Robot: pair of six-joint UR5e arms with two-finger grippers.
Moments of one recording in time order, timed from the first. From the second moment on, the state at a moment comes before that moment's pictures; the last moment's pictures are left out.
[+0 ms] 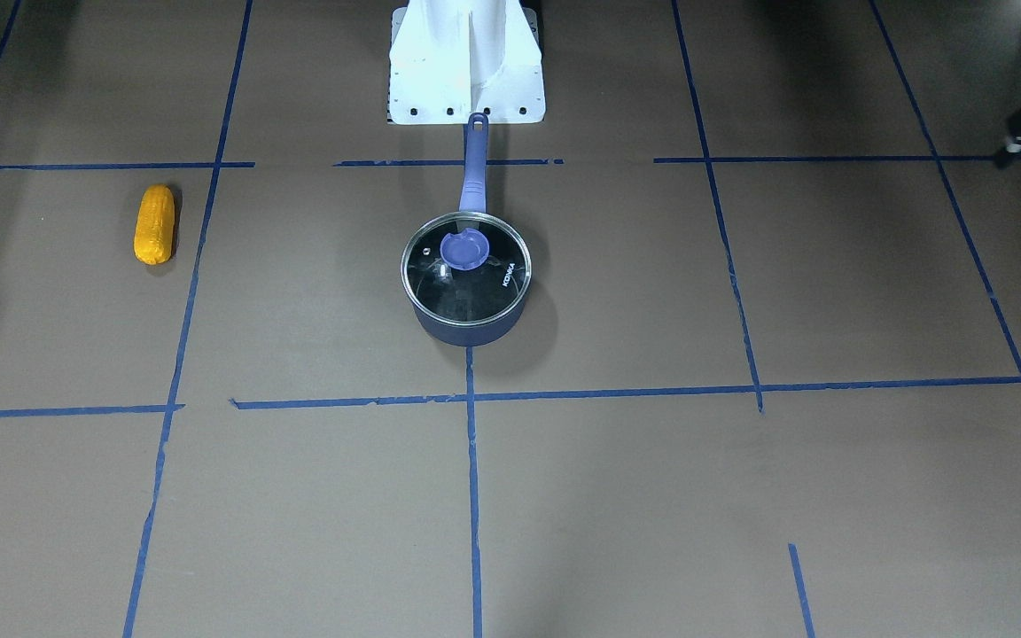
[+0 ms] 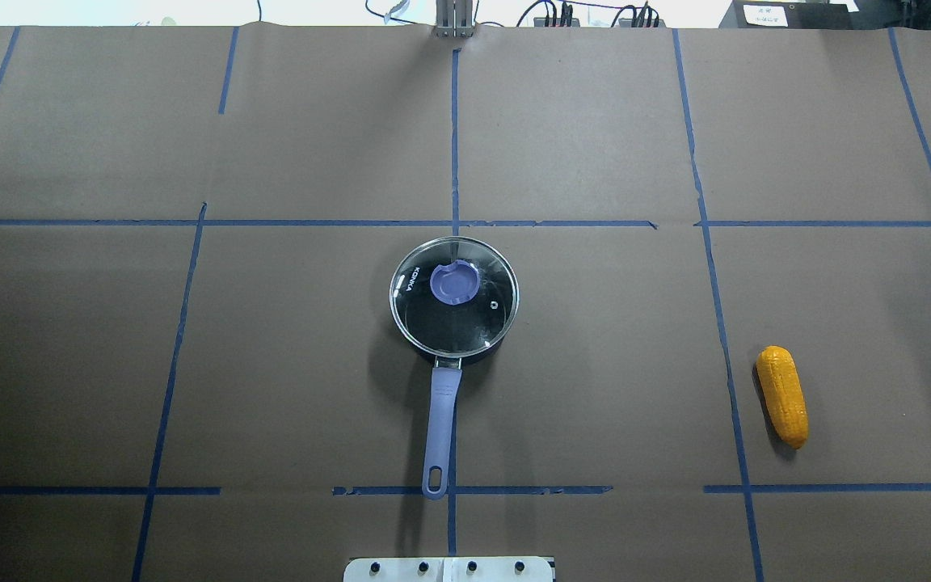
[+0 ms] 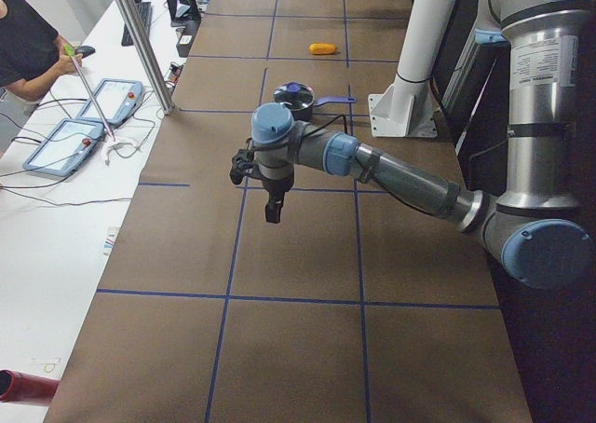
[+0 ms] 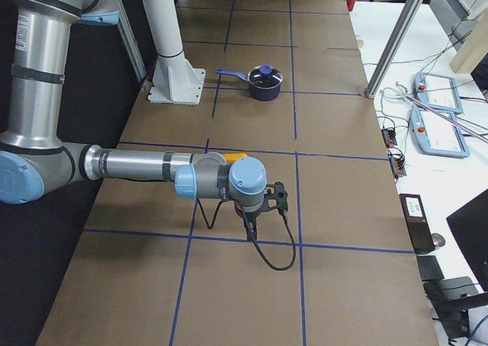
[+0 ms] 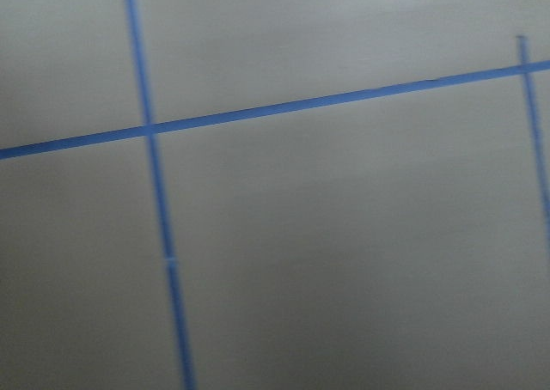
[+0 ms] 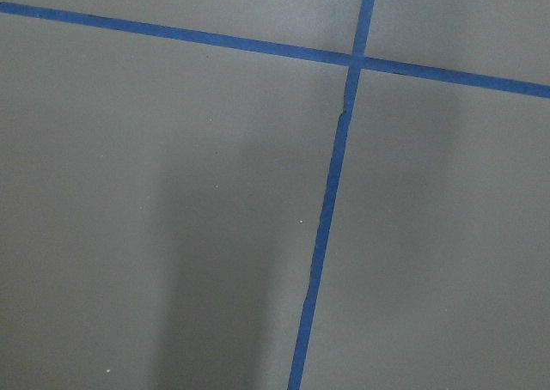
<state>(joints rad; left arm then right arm) -1.31 -1.54 -2.08 -1.41 -2.41 -0.27 1.57 -1.78 1.78 -1.53 2.43 -0.15</state>
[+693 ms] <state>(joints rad) -0.67 -2.19 -1.92 -1.40 -2.08 -1.24 1.56 -1.78 1.75 -1.53 2.43 -0.15</state>
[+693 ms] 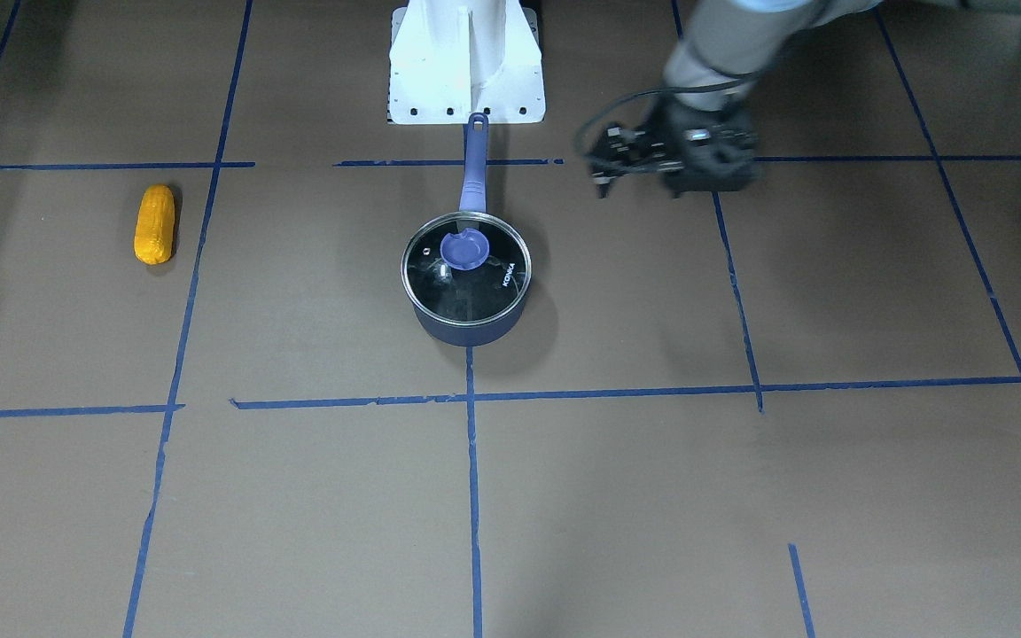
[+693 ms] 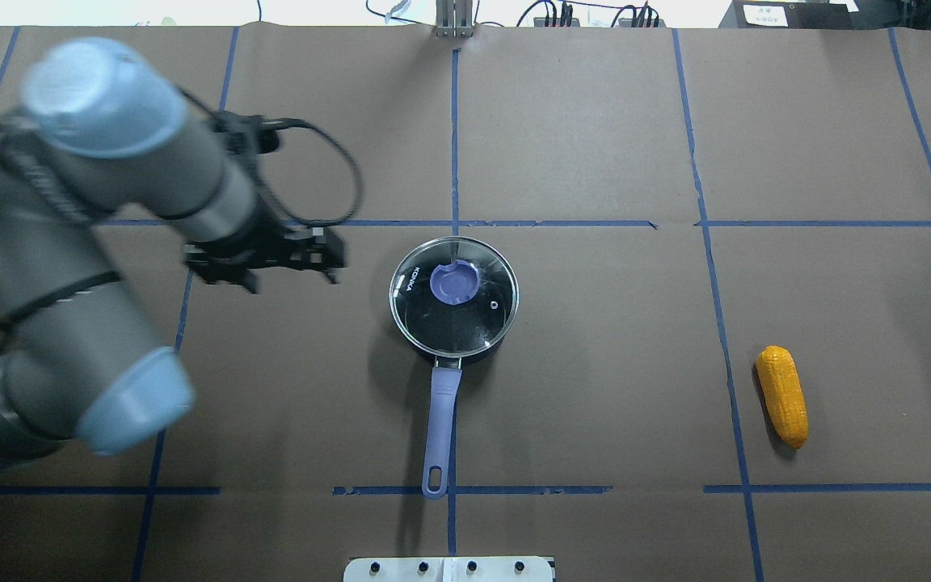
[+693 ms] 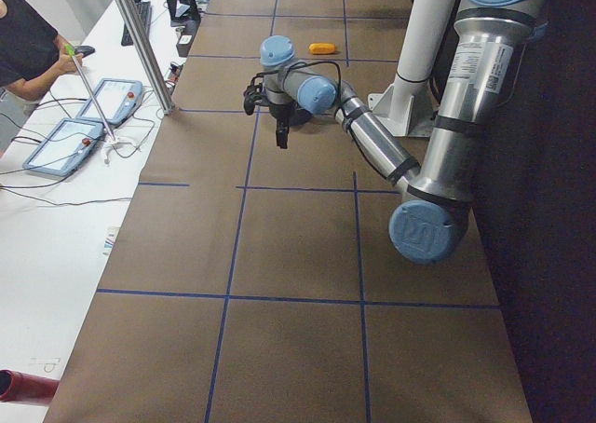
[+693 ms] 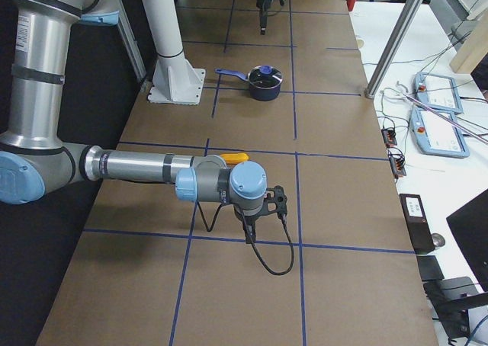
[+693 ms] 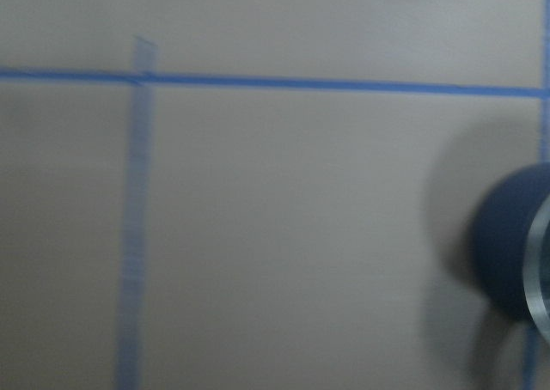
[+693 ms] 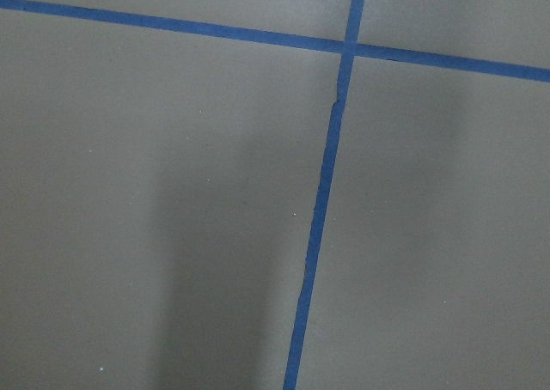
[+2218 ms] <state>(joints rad) -0.54 -2.54 -1.49 -1.40 -1.90 -1.46 1.55 -1.78 1.74 -1.53 2.44 -0.15</state>
